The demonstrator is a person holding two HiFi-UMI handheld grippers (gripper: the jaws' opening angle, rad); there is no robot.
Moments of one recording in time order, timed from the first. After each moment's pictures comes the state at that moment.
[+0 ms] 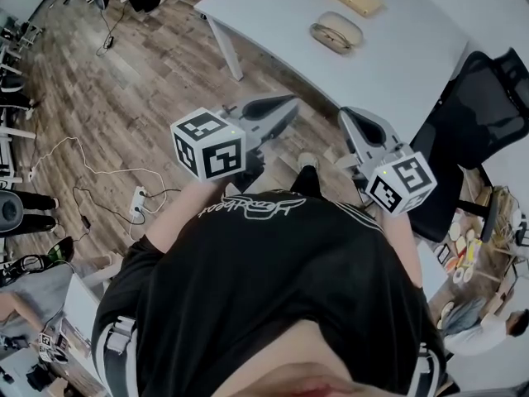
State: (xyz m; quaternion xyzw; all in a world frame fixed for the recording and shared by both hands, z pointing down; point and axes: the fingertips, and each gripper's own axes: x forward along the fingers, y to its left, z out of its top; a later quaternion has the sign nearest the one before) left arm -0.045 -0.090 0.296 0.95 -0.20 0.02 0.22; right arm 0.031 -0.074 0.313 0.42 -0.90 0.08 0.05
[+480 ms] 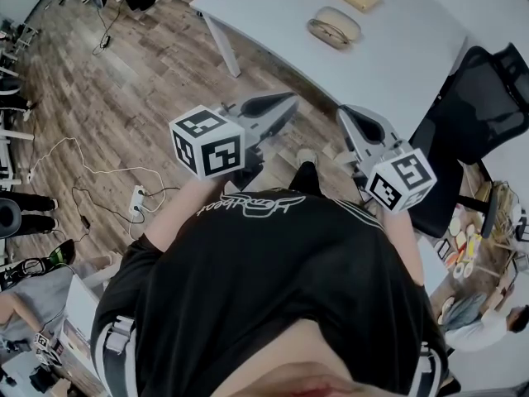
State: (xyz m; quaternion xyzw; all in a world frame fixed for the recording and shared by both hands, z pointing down) left arm -0.042 -0.092 0.304 0.95 -0.20 0.02 0.23; right arm 0.033 -0.074 0.321 0.42 -0.90 0.09 0.05
